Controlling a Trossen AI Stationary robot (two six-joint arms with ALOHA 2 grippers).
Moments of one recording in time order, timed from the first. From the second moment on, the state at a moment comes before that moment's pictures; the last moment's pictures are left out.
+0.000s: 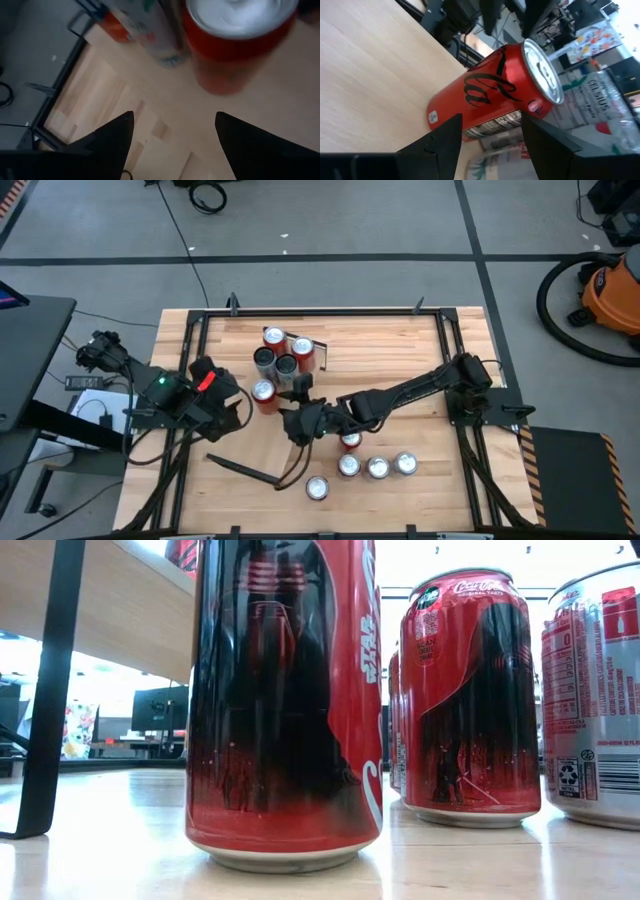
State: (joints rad) left arm -0.55 1.21 1.32 -1.50 -0.66 -0.90; right arm 0.29 1.99 1.72 -0.24 0.66 -0.49
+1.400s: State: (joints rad) left arm -0.49 1.21 1.32 -1.46 -0.74 -0.90; right arm 0.22 1.99 1.72 -0.25 0.48 -0.39
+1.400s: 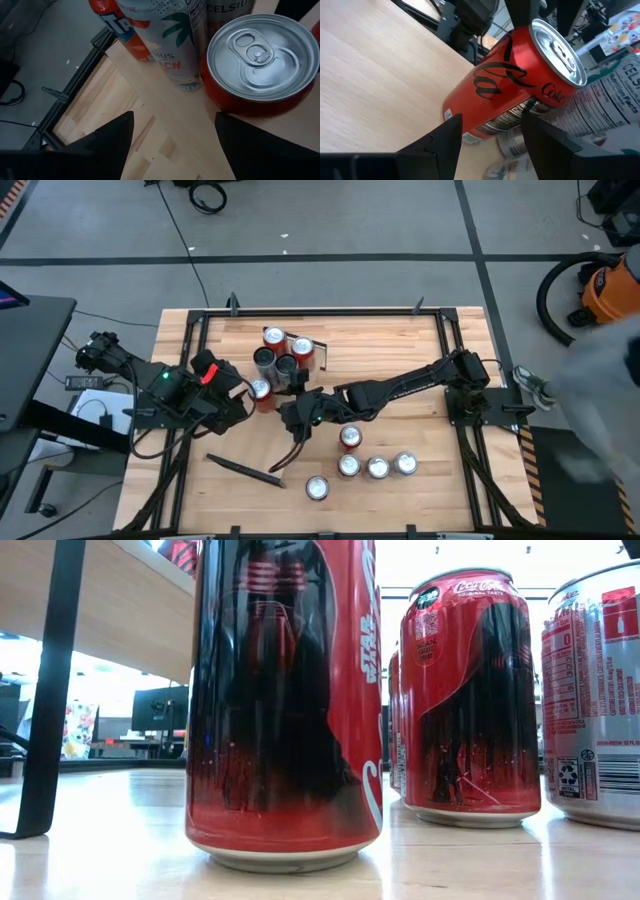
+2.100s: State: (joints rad) left arm -0.49 1.21 1.32 -1.48 -0.65 -0.85; right arm 0.26 1.99 1.72 -0.25 0.40 -0.39
